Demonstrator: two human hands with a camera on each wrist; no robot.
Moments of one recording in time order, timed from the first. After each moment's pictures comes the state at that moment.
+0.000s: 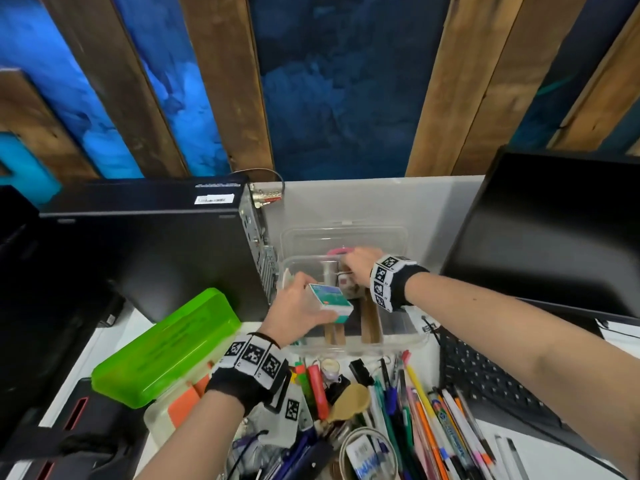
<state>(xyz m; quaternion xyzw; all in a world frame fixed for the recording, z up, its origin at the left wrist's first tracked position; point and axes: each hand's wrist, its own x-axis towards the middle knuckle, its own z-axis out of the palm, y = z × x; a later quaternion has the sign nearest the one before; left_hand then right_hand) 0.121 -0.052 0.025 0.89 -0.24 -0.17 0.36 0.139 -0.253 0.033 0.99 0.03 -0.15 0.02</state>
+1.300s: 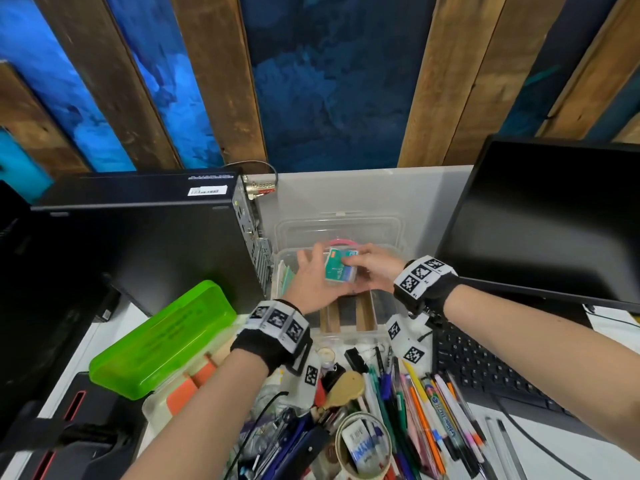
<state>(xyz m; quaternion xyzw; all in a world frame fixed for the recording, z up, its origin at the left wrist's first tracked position) 0.117 -0.097 0.049 0.88 -0.25 -0.20 0.36 0.086 -0.251 0.051 0.63 -0.25 -0.13 -0.72</state>
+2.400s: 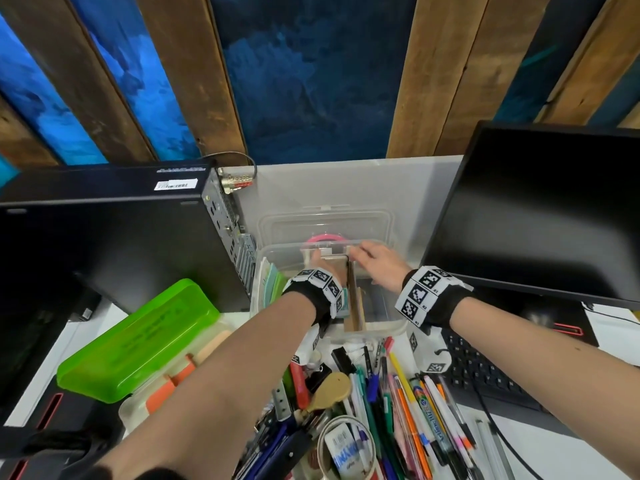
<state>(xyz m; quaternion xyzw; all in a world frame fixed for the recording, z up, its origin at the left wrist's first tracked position) 0.146 -0.188 -0.002 0.85 -0.41 -0.14 -0.29 0.075 -0.287 0.024 0.91 -0.14 -0.03 -0.38</state>
